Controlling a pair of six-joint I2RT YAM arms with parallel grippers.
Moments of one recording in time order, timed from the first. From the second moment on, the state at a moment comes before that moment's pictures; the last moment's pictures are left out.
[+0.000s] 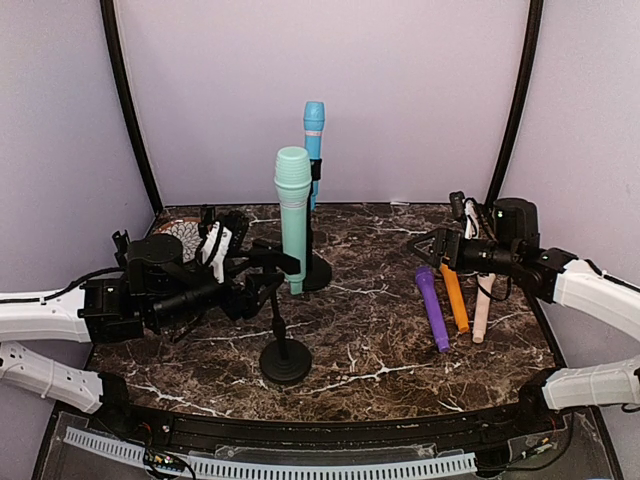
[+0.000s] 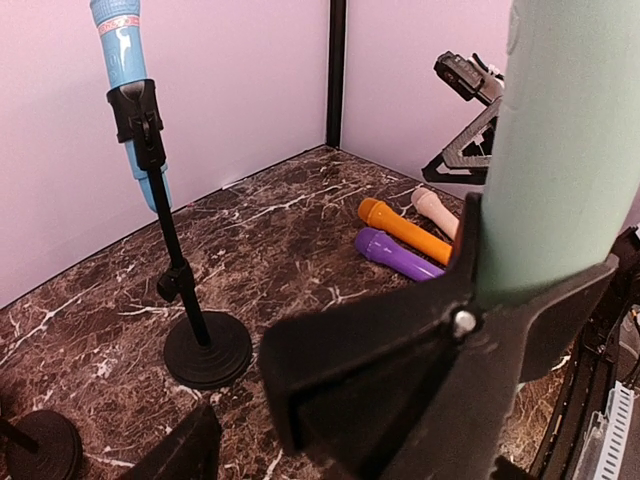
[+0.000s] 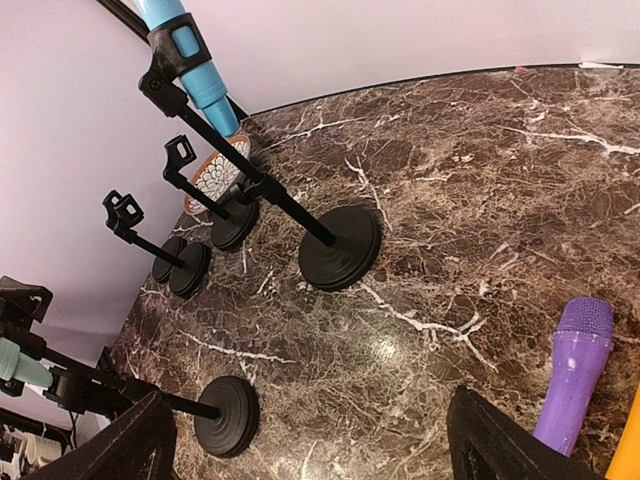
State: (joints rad) left arm -1.09 1.01 0.73 0.04 -0.28 -0.11; right arm 0.45 1.06 0.72 -0.08 -0.41 0.50
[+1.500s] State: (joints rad) left arm -0.97 0.95 0.90 -0.23 -0.11 -0.24; right arm 0.45 1.02 0.68 -0.14 -0.13 0.52
